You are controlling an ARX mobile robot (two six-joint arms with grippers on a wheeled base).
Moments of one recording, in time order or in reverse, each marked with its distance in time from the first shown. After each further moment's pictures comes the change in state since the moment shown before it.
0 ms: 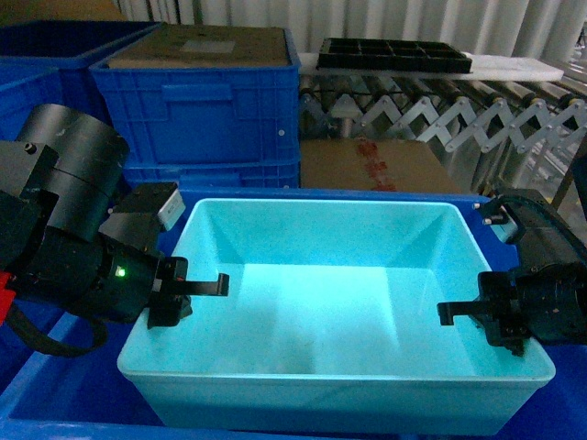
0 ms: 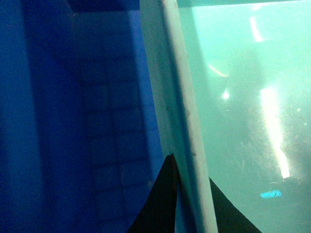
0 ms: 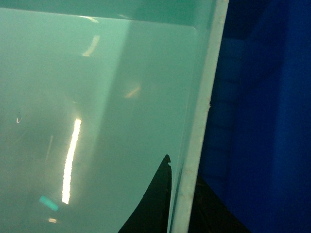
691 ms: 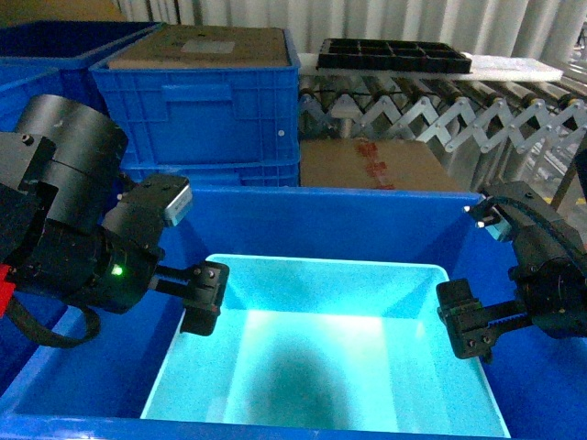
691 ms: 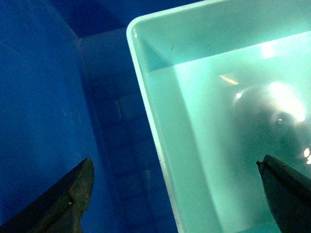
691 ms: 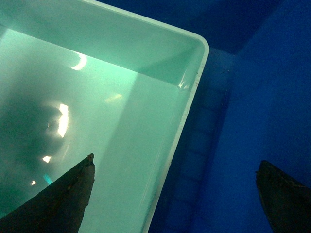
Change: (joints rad) left arm 0.001 -0.002 0.008 0.005 -0.019 0.159; right arm -0.005 0.000 0.008 0.005 0.015 -0.176
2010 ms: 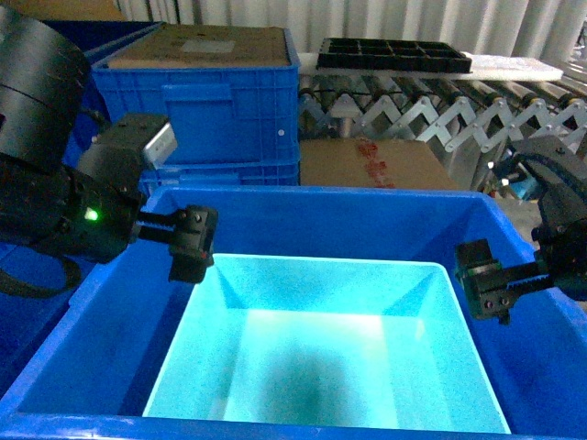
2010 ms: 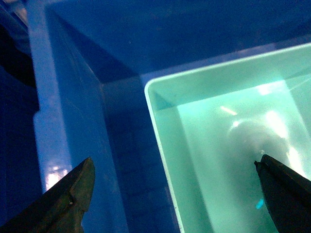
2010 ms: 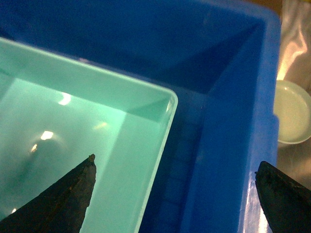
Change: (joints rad) left arm -0.002 -0.156 -0.002 -0.014 0.019 -0.010; right arm 0.000 -0.102 -0.005 0.030 0.014 0.000
